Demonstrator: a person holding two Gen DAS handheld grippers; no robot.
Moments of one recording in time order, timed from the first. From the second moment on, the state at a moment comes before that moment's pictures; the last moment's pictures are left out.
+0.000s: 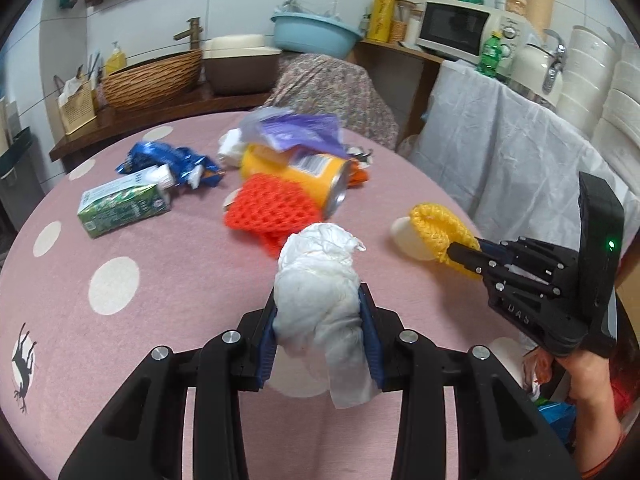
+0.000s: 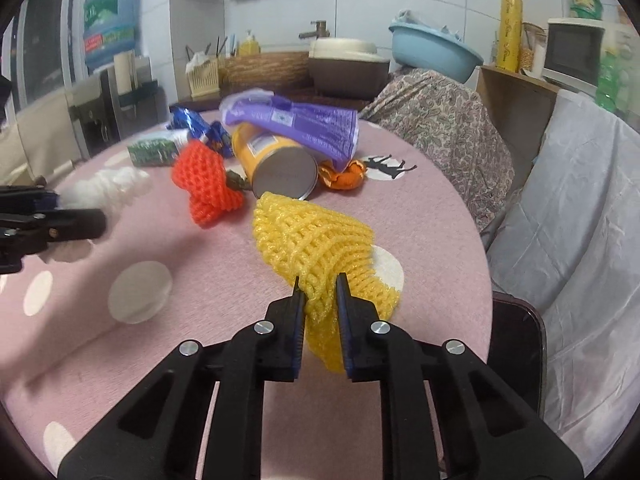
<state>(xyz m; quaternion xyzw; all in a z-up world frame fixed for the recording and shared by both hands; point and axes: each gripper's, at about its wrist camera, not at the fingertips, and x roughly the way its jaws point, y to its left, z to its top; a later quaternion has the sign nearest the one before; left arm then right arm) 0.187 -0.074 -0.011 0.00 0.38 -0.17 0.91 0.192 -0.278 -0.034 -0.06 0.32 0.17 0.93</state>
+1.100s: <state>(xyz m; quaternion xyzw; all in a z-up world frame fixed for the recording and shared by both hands) 0.252 -0.344 -0.023 0.09 0.41 -0.35 0.84 0.180 -0.509 -0.144 0.15 0.37 0.02 0.92</state>
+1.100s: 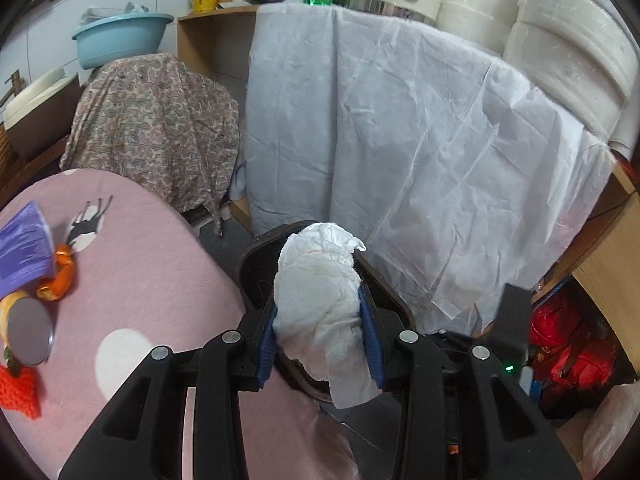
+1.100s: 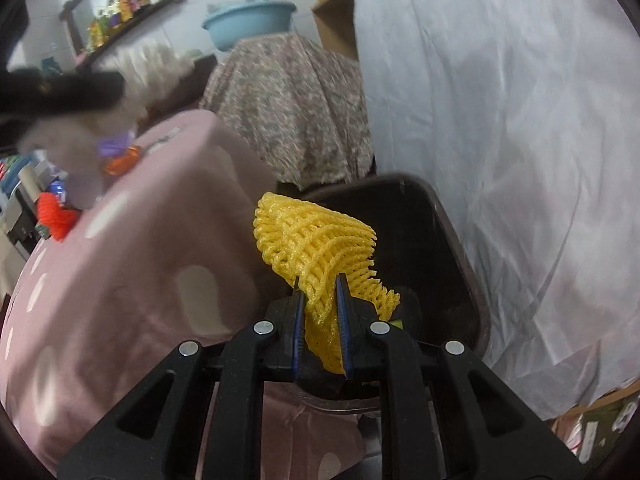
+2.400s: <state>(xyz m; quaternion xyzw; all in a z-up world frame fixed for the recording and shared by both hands) 0.315 -0.474 -0.171 0.15 0.60 -0.27 0.74 0.066 -0.568 -0.175 0.21 0.35 -0.16 0.90</state>
